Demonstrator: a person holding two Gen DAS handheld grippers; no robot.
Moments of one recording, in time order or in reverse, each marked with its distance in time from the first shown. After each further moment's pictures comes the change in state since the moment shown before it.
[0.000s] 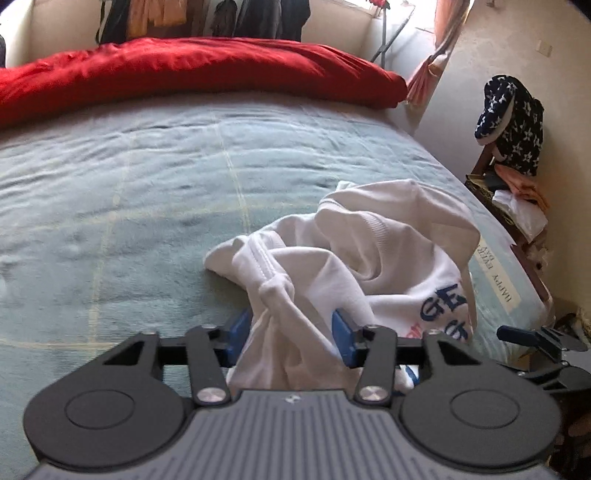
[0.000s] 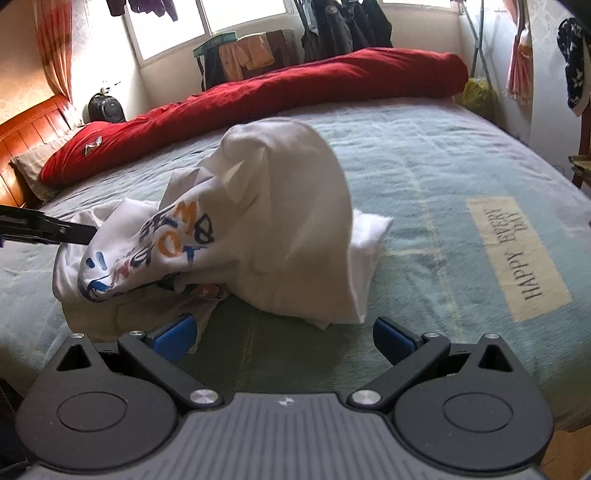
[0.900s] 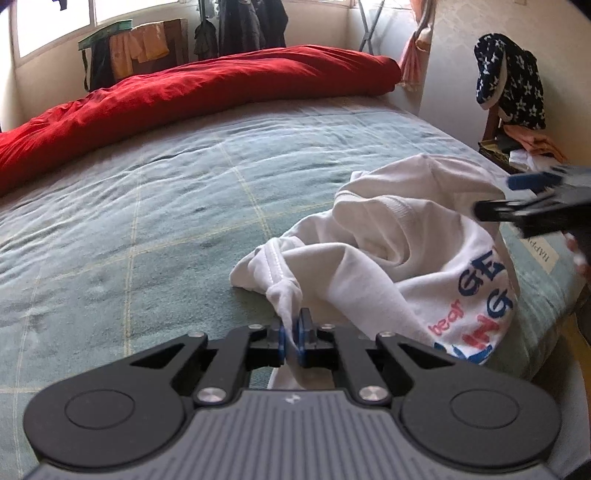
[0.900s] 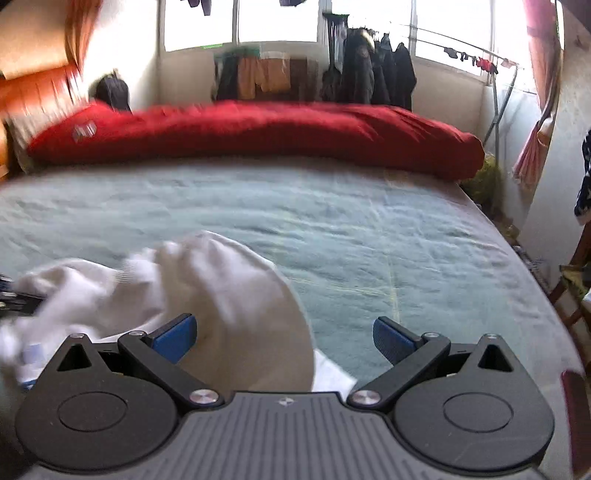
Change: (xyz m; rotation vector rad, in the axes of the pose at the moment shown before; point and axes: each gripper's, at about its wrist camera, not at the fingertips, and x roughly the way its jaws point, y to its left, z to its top) left arm -0.002 -0.010 -0.007 0.195 -0.038 0.127; right arm 0.056 0.010 0.107 -0.262 -0.012 -0.156
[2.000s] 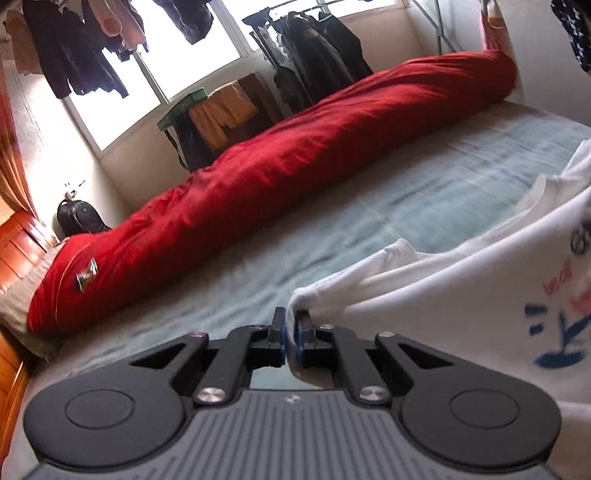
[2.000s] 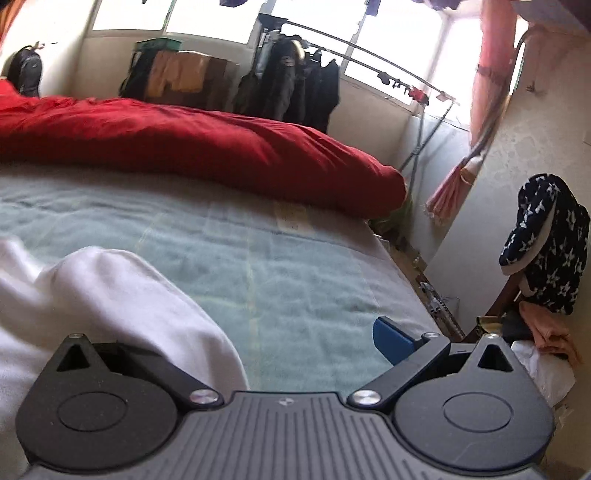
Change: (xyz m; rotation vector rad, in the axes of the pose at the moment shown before) left arm 0.100 0.094 0.141 0.179 -0.116 0.492; right arm 0.111 -0.082 0.093 -0.022 -0.087 -0.335
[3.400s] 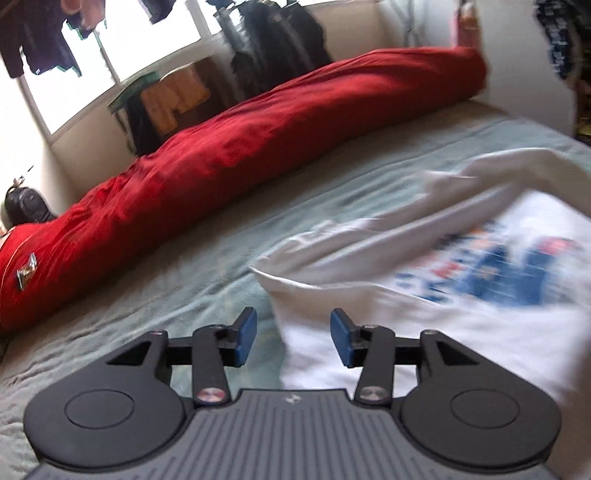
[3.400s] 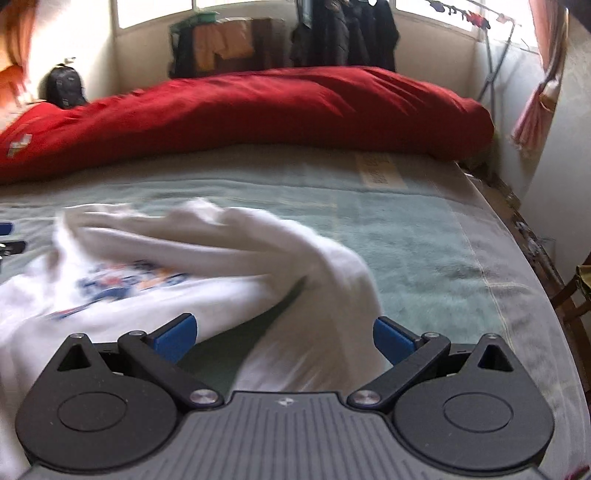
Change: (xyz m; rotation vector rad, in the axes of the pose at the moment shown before) left arm 0.003 -0.027 0.006 -0.005 0.031 -0.200; right arm 0.020 -0.003 0.016 0.114 0.187 0.394
